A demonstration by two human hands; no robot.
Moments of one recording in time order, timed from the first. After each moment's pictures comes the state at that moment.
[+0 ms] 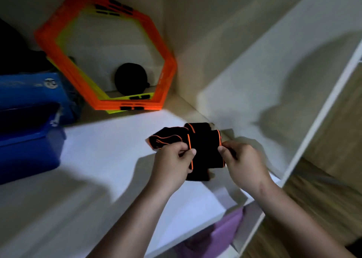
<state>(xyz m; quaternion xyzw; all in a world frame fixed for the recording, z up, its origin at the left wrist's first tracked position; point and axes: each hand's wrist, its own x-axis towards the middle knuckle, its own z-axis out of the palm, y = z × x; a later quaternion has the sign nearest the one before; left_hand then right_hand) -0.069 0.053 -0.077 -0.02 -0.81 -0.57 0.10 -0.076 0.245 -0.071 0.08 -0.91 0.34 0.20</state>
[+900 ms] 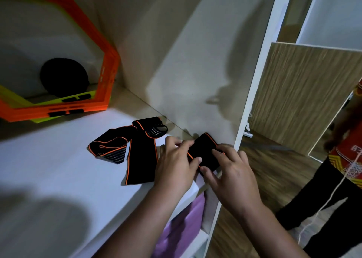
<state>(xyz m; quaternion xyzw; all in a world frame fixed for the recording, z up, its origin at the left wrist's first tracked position) -0.089 0.175 -0.108 -0.15 -0.93 -0.32 0.13 -0.026 0.326 -0.127 -0.03 -0.95 0.15 0.27</state>
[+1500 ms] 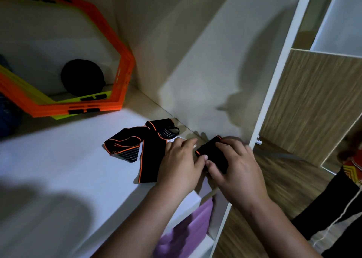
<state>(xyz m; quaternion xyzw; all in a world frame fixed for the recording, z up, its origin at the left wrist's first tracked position) -0.085 0.158 -0.094 -0.15 -0.93 -0.30 0.17 -0.035 0.312 -0.098 0.00 -0.94 0.18 0.28</state>
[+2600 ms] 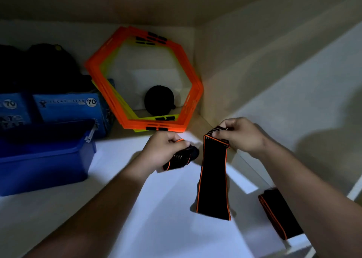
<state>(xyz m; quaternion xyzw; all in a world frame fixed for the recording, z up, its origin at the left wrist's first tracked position) -0.139 -0.025 -0.014 0.00 -0.86 -0.50 0.13 -0.195 0.210 0.025 0.21 -0.84 0.50 0.01</state>
